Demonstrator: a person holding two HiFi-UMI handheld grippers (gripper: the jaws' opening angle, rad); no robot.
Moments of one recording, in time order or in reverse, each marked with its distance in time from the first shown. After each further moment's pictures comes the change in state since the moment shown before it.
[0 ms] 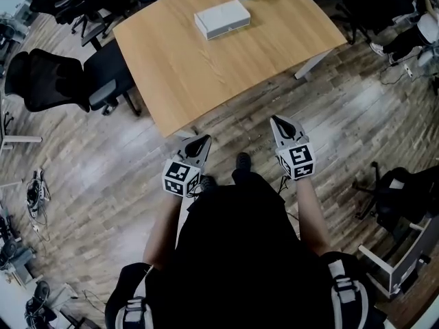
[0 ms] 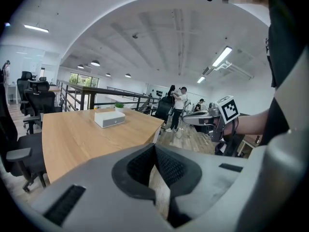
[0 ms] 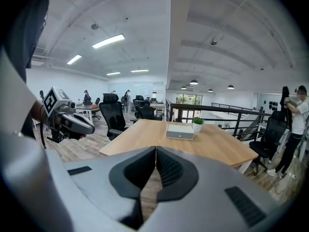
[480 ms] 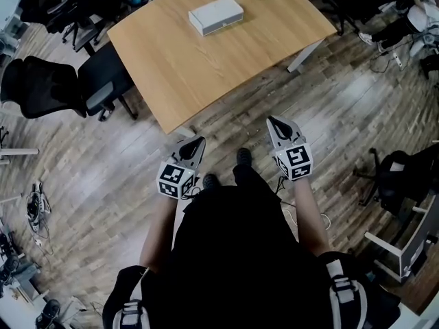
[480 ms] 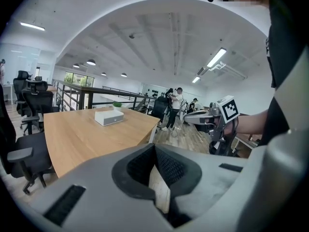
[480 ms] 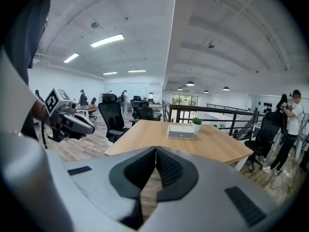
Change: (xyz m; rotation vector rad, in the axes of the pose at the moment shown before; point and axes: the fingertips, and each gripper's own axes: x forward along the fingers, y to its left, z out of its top) left arm -0.059 0.006 -0.024 0.019 0.010 -0.053; right arm -0.027 0.063 -0.001 0.013 -0.006 -0.053
